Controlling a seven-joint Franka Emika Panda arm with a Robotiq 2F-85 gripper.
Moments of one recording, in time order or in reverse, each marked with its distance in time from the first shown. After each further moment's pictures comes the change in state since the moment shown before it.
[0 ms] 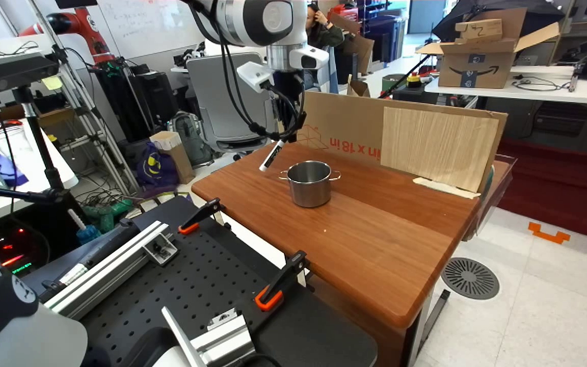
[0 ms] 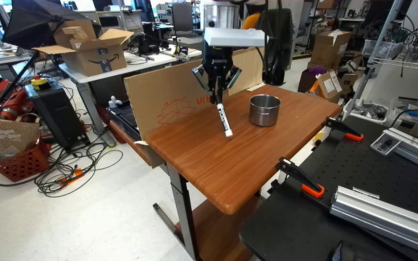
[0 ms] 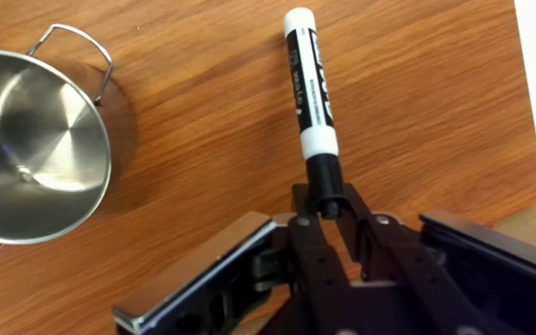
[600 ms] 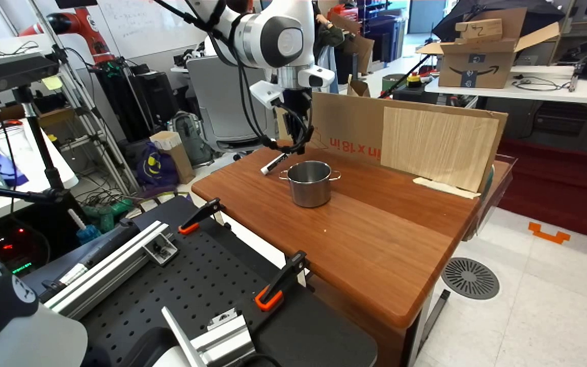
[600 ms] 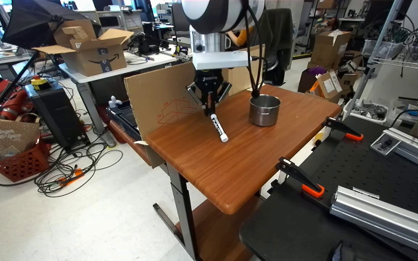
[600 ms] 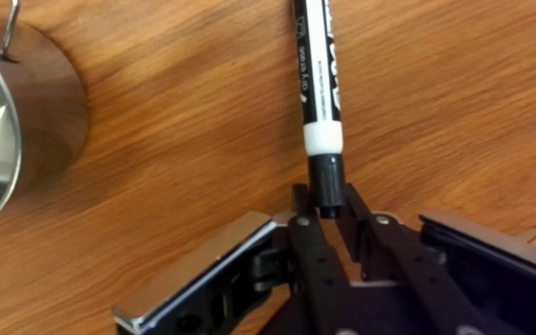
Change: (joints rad) arm 0.053 0.173 -0.049 0.155 -0.029 -0.005 0.061
